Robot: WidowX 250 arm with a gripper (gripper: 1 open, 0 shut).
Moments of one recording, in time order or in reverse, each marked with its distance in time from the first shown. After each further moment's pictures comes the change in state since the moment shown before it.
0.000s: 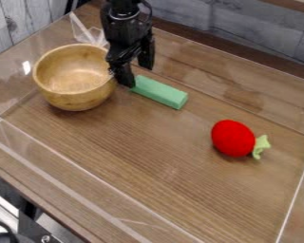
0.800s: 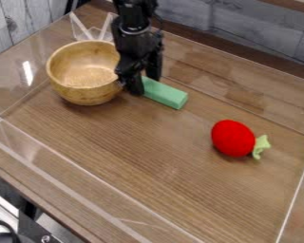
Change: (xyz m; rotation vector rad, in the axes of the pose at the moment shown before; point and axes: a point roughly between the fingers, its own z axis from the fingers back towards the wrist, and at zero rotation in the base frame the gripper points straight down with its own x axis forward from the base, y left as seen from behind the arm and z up) arm -0.005 -0.001 -0.007 -0.053 -0.019 -0.051
